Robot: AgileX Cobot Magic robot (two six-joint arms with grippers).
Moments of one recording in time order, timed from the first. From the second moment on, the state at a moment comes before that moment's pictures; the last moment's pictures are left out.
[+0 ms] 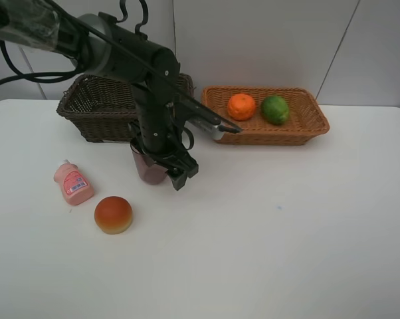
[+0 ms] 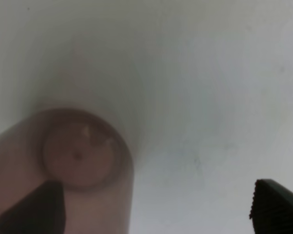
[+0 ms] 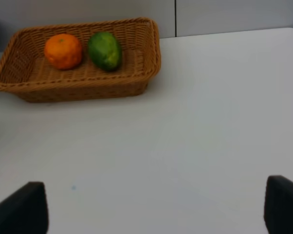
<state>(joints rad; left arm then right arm) -0.64 2.15 -1.46 0.08 0.82 0.05 -0.01 0.00 -0.52 -0.03 1.06 0.09</state>
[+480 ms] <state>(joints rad) -0.64 2.15 -1.46 0.08 0.81 0.05 -0.01 0.00 -0.52 -0.03 1.06 0.09</state>
